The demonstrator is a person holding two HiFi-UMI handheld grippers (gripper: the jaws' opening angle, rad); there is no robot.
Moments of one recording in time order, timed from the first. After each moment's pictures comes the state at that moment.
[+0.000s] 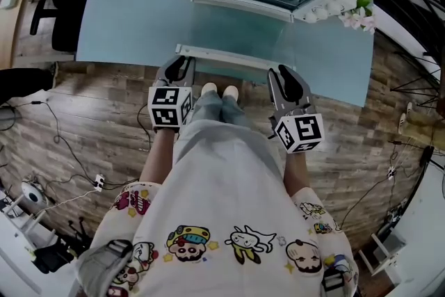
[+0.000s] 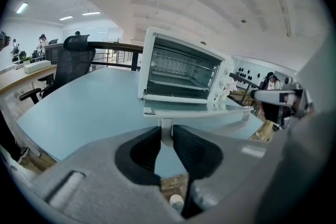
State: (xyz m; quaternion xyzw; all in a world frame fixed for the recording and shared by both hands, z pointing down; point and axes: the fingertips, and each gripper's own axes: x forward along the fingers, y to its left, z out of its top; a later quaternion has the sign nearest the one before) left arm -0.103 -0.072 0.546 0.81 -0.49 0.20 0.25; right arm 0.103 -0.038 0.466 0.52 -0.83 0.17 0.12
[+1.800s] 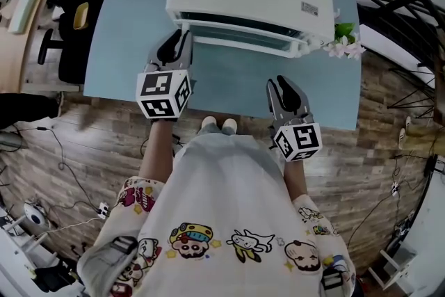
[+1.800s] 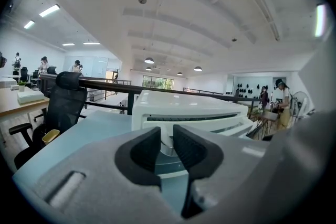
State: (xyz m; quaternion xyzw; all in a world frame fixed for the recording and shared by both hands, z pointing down) left arm -0.076 -0.217 0.385 0.84 -0.52 0.09 0.13; right arm 0.127 -0.102 0.421 0.54 -0.83 0.13 0.07
